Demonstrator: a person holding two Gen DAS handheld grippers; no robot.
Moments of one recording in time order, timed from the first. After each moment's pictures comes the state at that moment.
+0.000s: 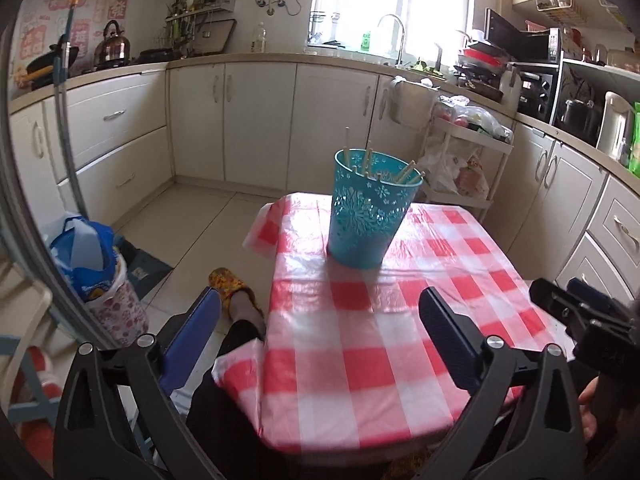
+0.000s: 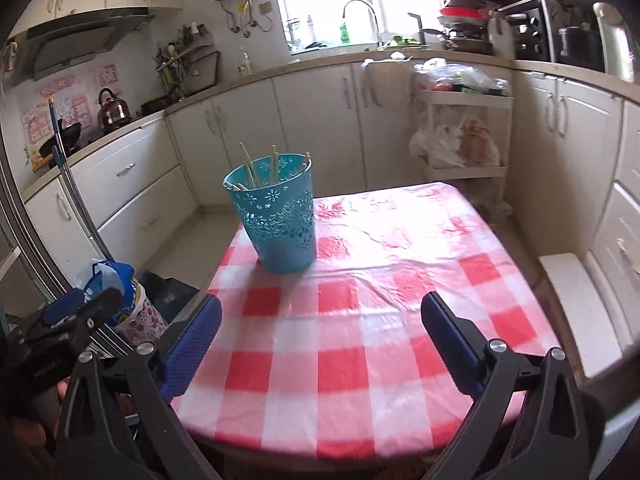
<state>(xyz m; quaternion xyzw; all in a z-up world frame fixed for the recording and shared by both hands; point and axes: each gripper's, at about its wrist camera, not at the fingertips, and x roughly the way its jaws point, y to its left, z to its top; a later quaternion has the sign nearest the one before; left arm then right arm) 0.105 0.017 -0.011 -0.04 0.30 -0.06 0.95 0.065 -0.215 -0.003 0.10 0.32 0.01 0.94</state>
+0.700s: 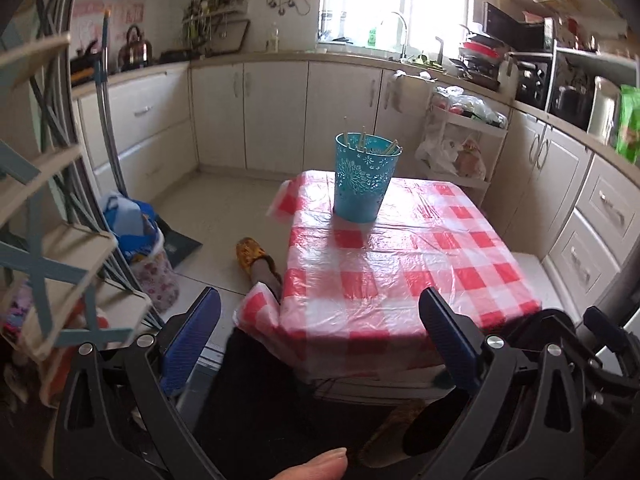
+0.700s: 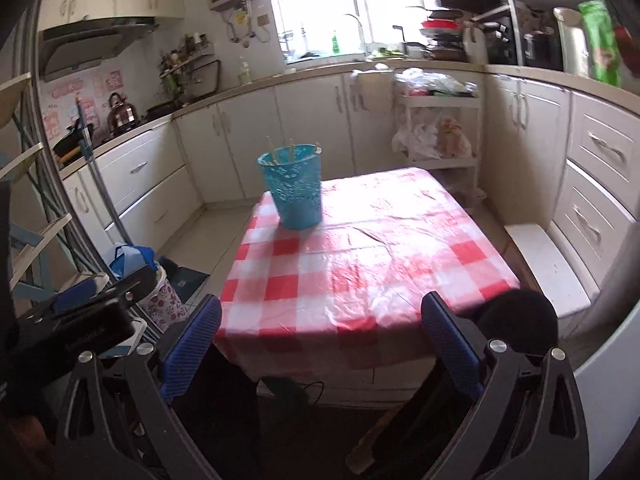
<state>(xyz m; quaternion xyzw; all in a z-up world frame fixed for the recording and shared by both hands) -0.039 0.014 0.022 -0.02 0.32 -0.03 0.95 -0.092 -0.190 0.025 0.12 0.33 -0.02 0.94</state>
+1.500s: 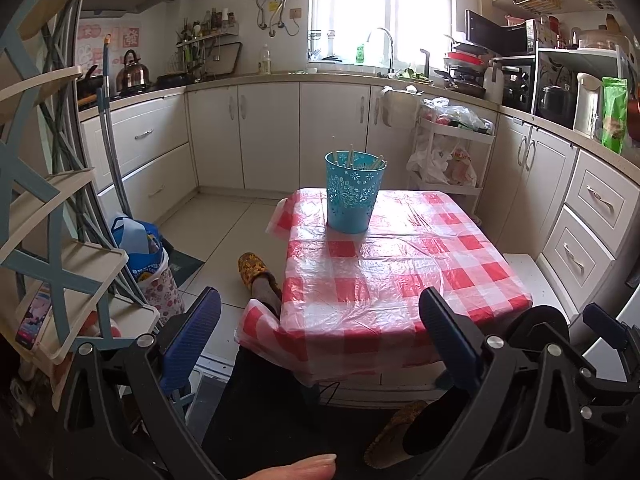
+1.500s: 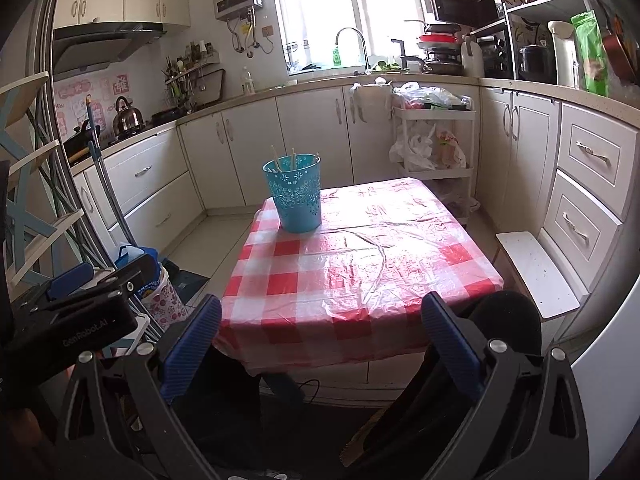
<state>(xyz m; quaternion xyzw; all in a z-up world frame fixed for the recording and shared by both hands) -0.072 0.014 0.045 0.00 0.28 -0.04 0.96 -0.124 -0.186 0.038 0.10 0.30 -0.01 0.95</state>
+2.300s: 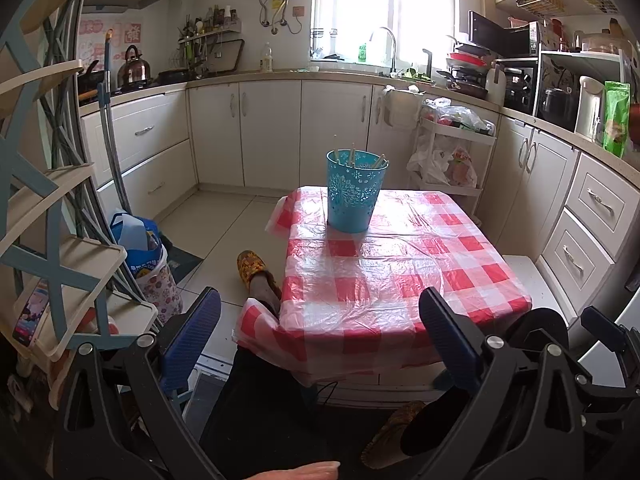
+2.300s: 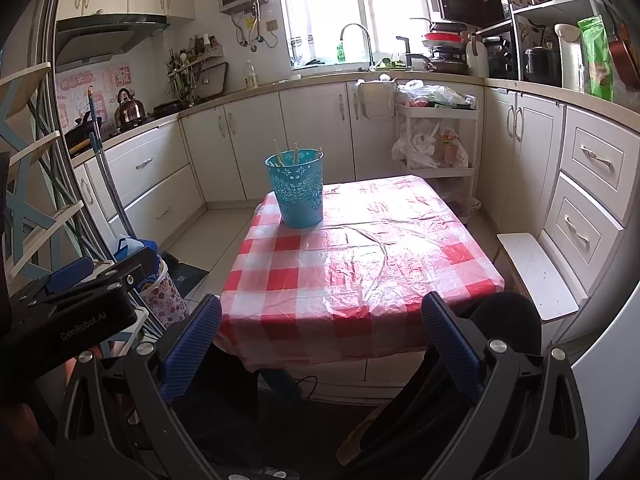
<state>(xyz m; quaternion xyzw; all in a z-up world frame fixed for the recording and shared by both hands) -0.072 0.012 0.041 -0.01 0.29 -0.04 0.96 -0.122 -0.185 0.038 0.09 0.31 -0.01 0.95</state>
